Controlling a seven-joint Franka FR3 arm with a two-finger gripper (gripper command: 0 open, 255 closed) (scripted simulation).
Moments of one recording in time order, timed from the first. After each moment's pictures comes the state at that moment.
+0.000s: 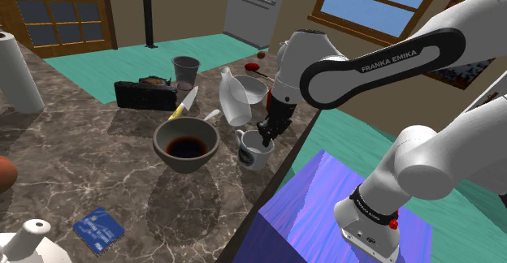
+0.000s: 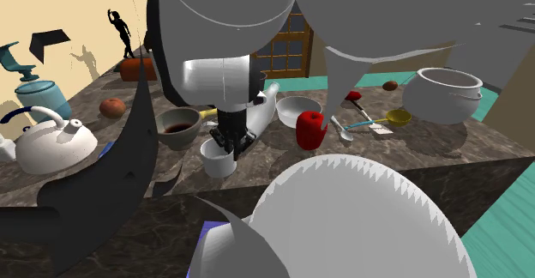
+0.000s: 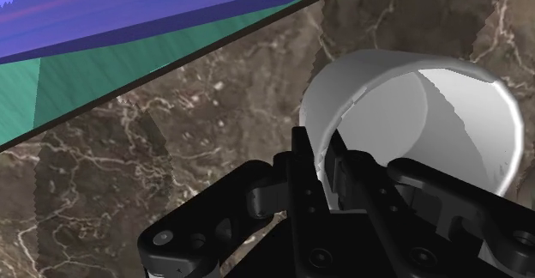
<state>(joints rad) 0.14 -0.39 0.27 -2.69 0.23 2.29 0.44</state>
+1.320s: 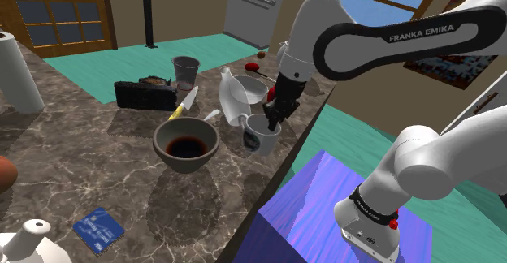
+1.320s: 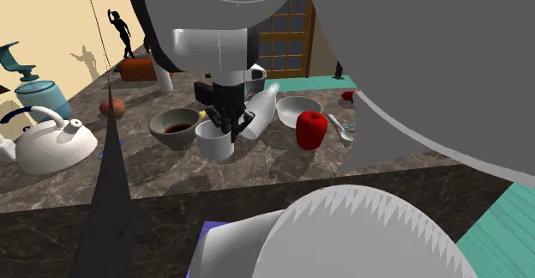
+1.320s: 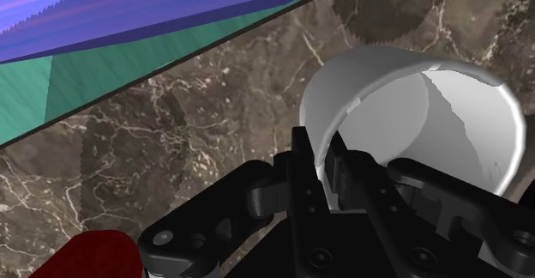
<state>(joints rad) 0.14 -0.50 0.25 -2.59 0.21 2.09 0.45</state>
